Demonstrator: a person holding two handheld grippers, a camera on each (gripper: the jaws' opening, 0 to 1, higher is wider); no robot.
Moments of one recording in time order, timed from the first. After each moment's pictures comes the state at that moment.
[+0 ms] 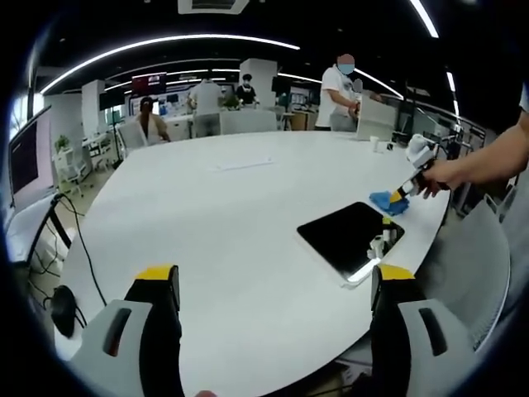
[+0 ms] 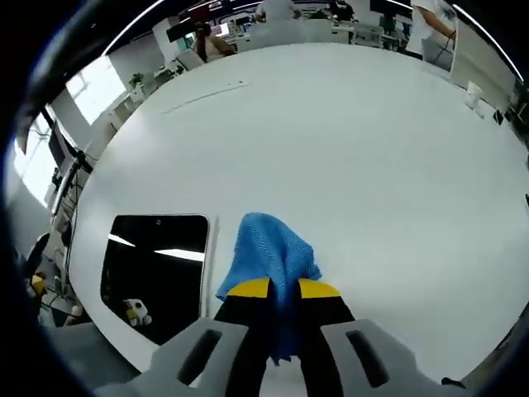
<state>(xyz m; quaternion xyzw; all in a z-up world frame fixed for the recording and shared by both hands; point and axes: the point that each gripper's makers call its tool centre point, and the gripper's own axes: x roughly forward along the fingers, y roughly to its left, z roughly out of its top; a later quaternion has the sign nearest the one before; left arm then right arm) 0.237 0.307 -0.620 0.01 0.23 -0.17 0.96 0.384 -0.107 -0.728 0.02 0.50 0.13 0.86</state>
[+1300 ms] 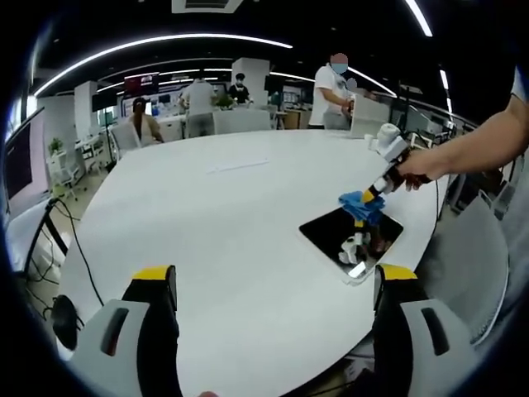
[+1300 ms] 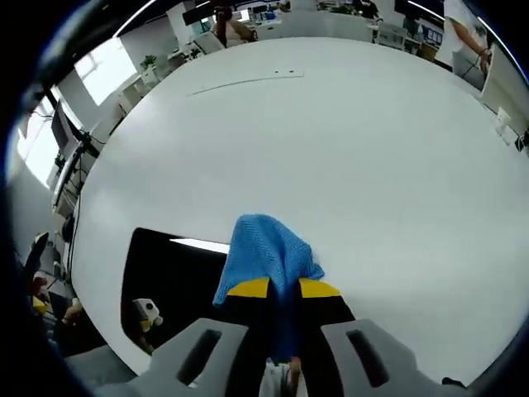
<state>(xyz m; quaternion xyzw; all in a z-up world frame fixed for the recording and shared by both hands) 0.245 0.316 -0.624 0.01 0.23 -0.19 0.95 0.400 -0.005 -0.737 -0.02 0.52 0.15 0.84</state>
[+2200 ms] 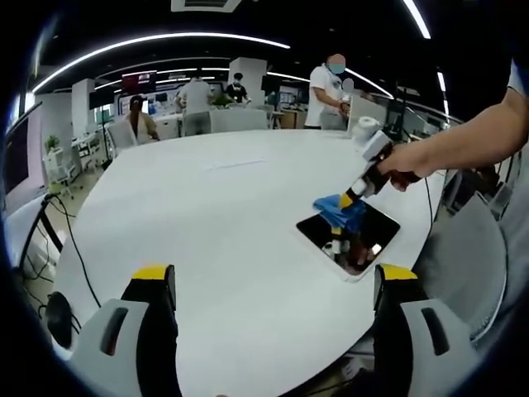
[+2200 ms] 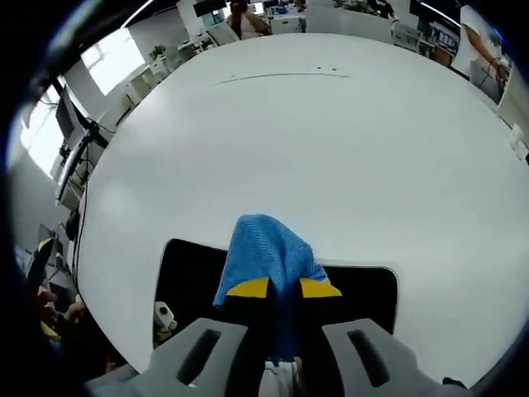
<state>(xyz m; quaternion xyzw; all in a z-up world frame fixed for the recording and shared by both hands) 0.244 0.317 -0.629 0.00 0.23 -0.20 0.95 0.394 0.077 -0.737 -0.03 0.53 0.18 0.83</state>
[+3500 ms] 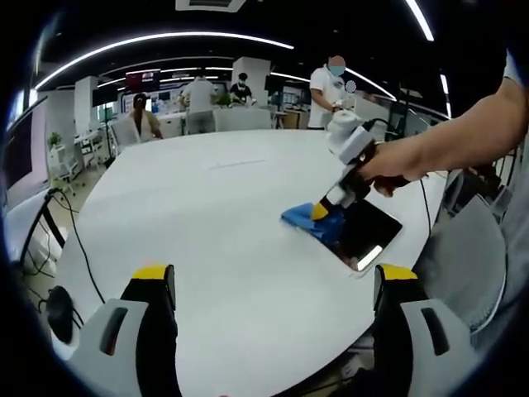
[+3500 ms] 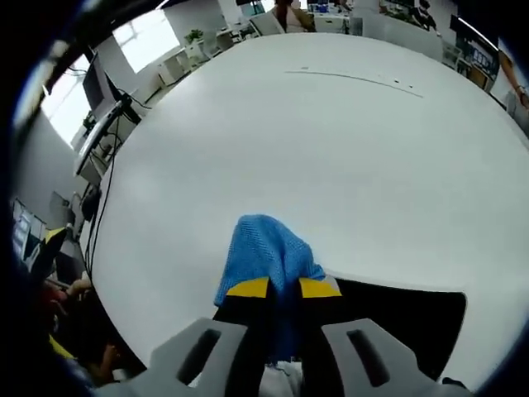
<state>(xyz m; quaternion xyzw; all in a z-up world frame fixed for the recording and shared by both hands) 0.237 0.327 -0.631 0.00 0.24 -0.20 0.95 0.381 0.168 -0.737 -0.05 0.53 0.25 0.81</state>
